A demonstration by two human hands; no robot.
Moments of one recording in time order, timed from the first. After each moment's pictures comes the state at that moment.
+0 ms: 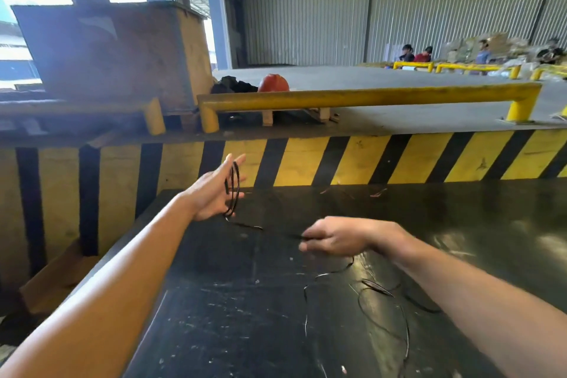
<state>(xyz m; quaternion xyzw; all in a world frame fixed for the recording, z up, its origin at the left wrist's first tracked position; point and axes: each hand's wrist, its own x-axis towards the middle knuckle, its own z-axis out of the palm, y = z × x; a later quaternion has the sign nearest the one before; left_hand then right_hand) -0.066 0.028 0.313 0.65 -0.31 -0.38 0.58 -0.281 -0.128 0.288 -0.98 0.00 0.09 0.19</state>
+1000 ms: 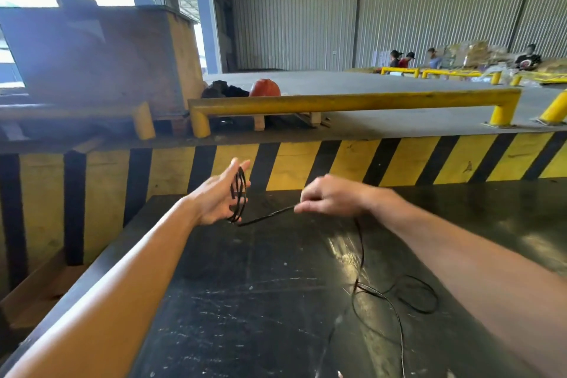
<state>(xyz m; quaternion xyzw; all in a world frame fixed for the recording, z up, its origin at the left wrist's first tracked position) -0.077 0.015 0.315 0.67 -0.31 -0.39 0.55 -0.268 -0.147 0.338 -0.99 0.03 -0.03 0.15</state>
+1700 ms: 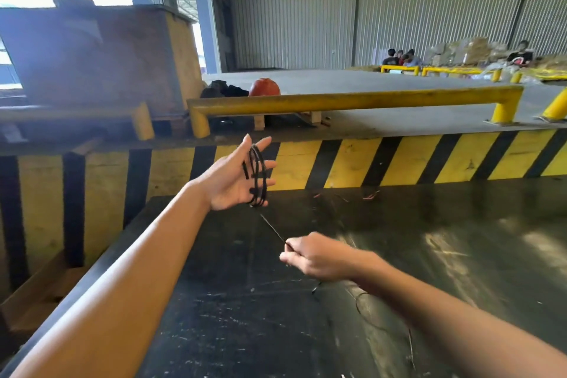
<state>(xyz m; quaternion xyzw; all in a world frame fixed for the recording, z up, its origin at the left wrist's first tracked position) -0.097 0.000 0.348 0.55 -0.36 -0.46 0.60 -0.270 -0.102 0.256 -0.97 0.08 -0.01 0.22</state>
